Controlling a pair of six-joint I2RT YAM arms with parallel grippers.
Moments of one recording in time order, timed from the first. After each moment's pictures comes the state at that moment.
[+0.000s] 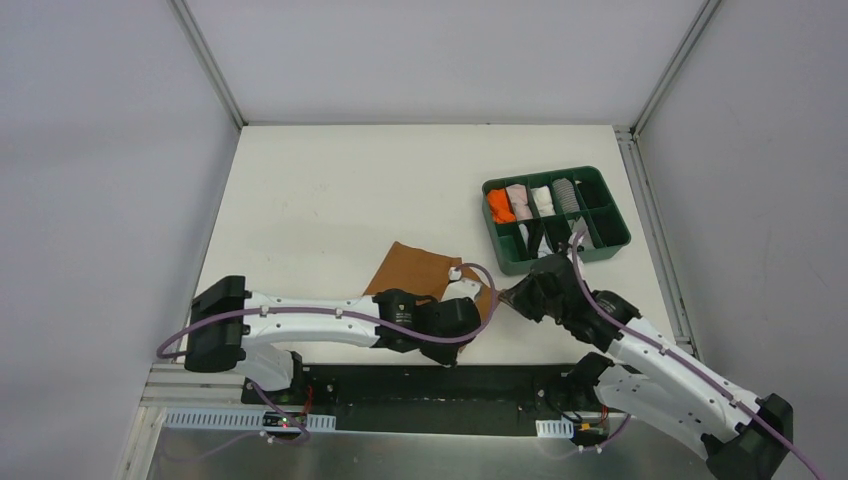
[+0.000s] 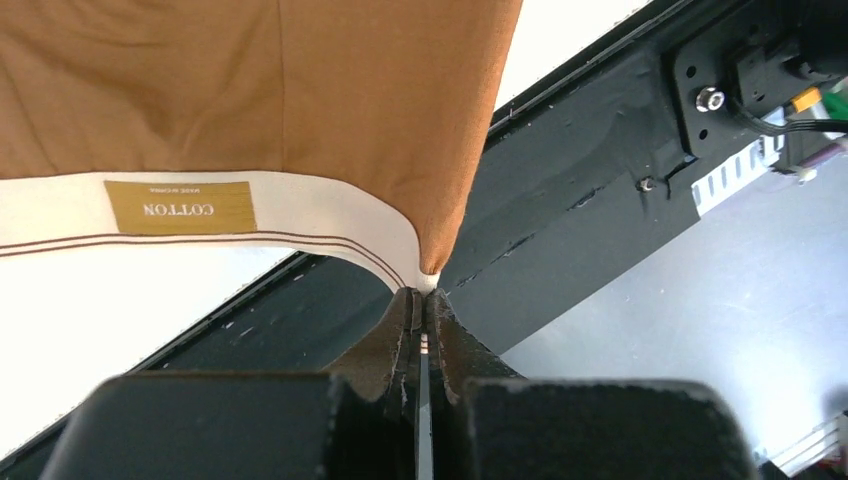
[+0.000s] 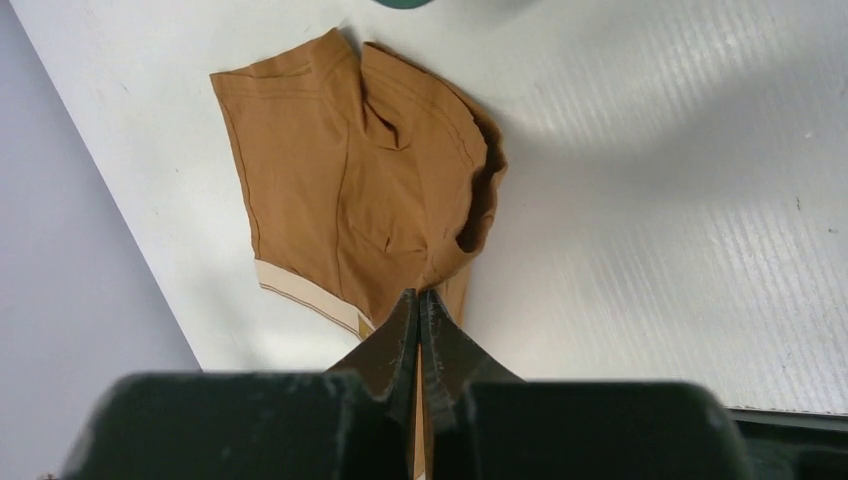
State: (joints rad) left arm -1.41 1.49 1.07 -0.61 -0.18 -0.89; right arm 0.76 0.73 0.54 -0.63 0.18 1.32
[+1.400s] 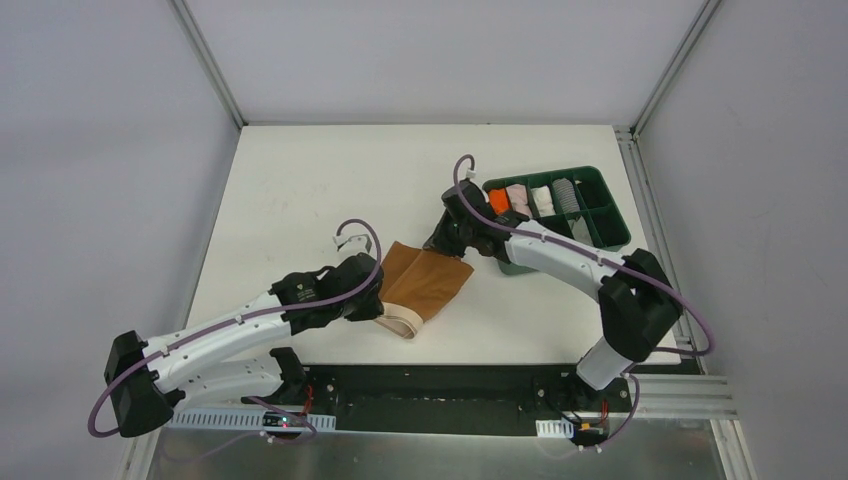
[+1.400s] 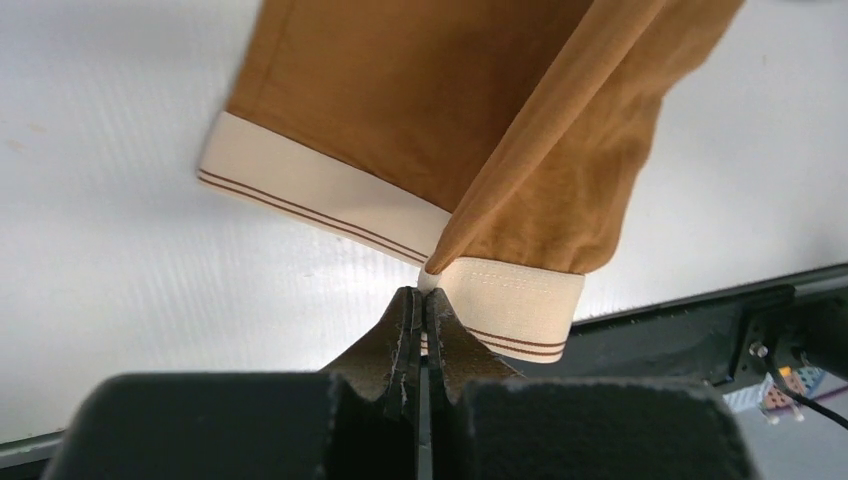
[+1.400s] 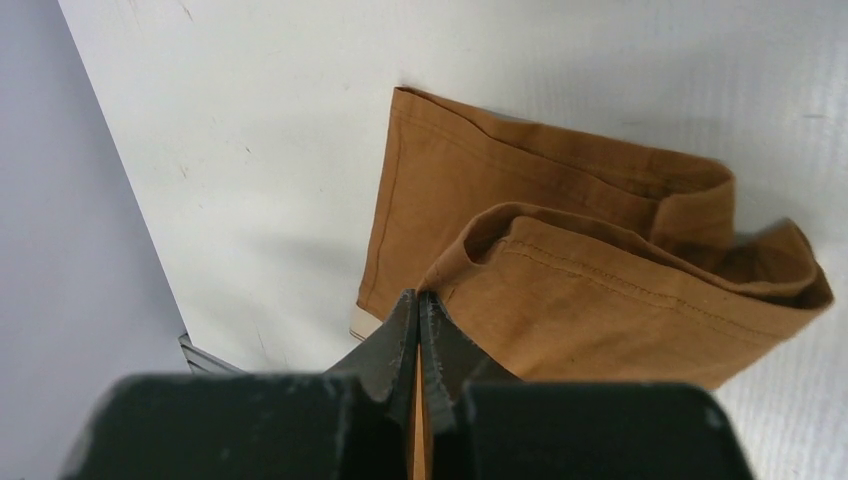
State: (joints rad) left arm -0.98 0.95 0.73 -0.73 -0.27 -0.97; right arm 0.79 1.60 1.14 -0.37 0.03 1.07
